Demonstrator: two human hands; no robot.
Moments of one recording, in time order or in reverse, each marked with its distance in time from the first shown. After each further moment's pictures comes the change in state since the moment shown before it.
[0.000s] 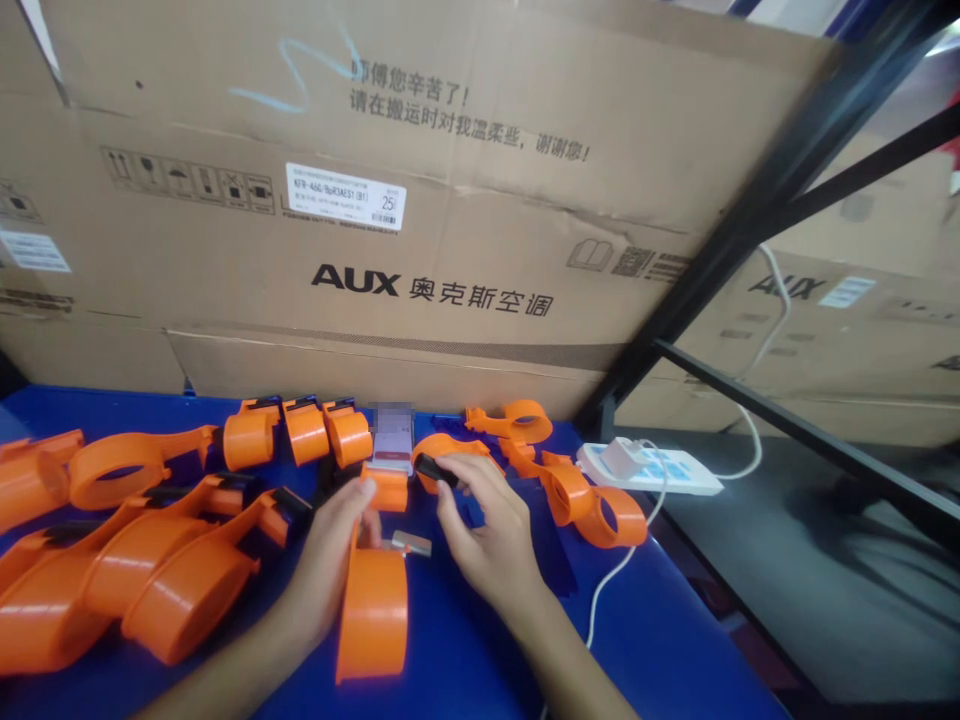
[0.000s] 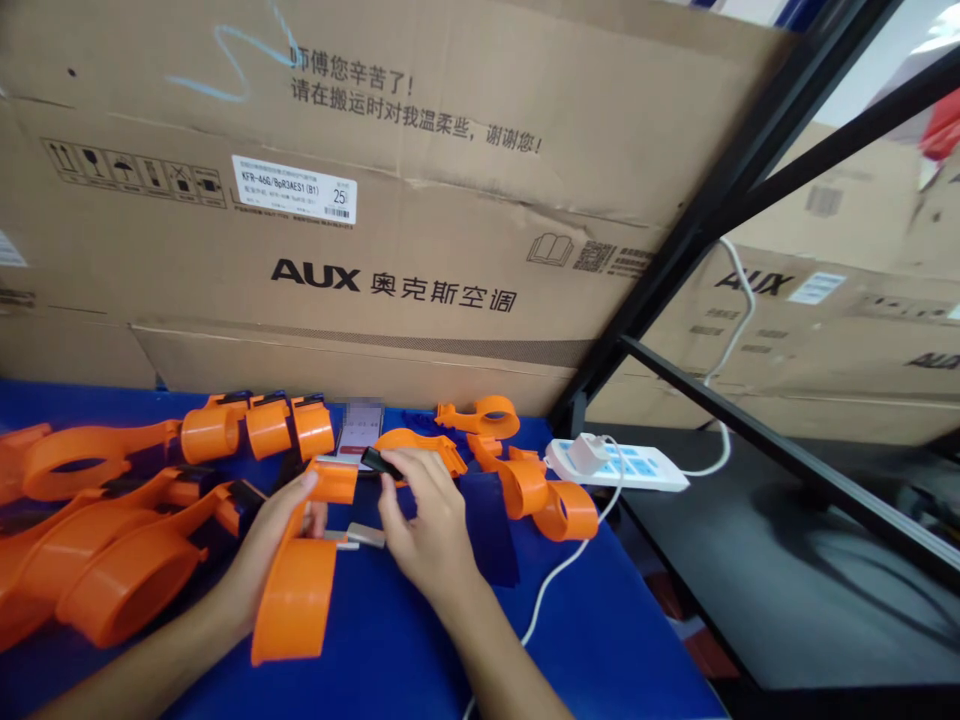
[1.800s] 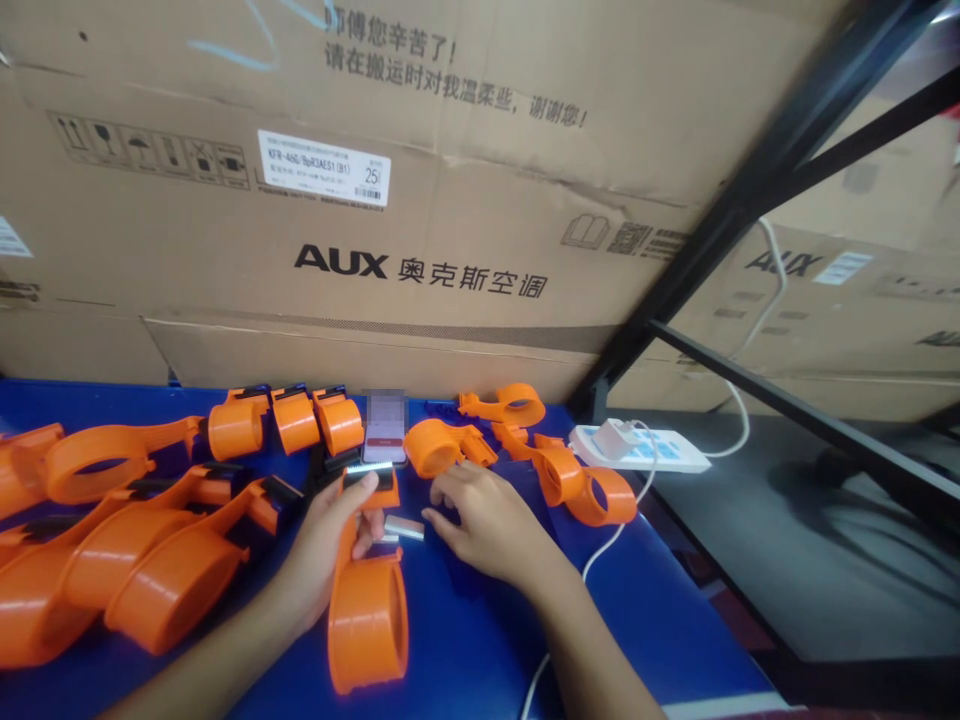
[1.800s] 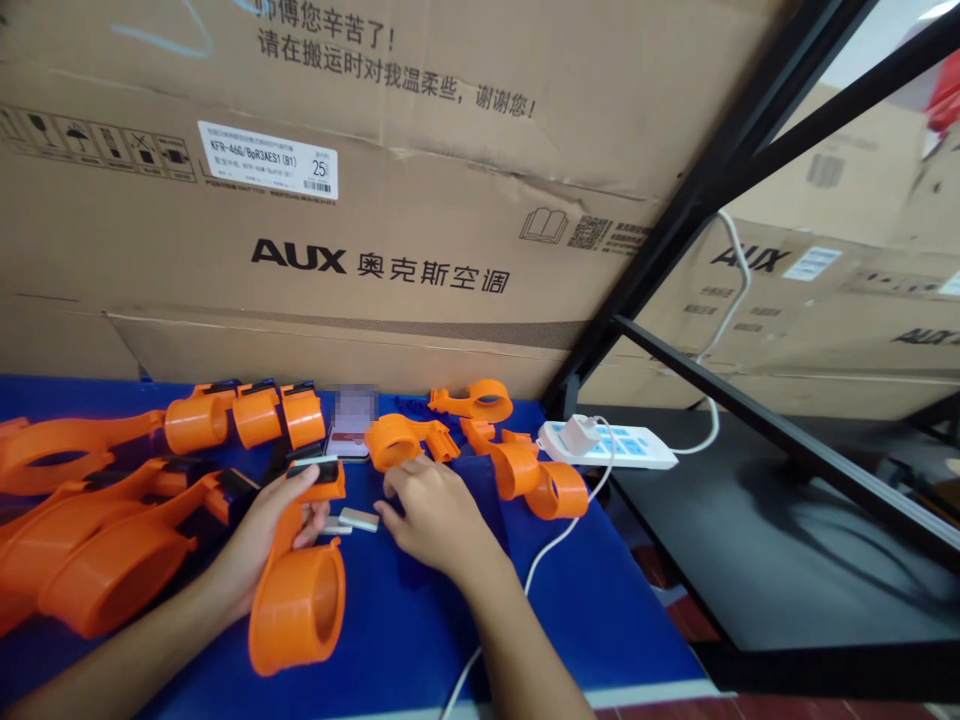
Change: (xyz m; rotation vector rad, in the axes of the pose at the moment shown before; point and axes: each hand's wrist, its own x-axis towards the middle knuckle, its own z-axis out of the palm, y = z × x) left_hand 0.001 0.001 0.003 -0.013 -0.121 -0.101; right_hand 0.005 0.013 -0.026 -0.388 -0.681 0.063
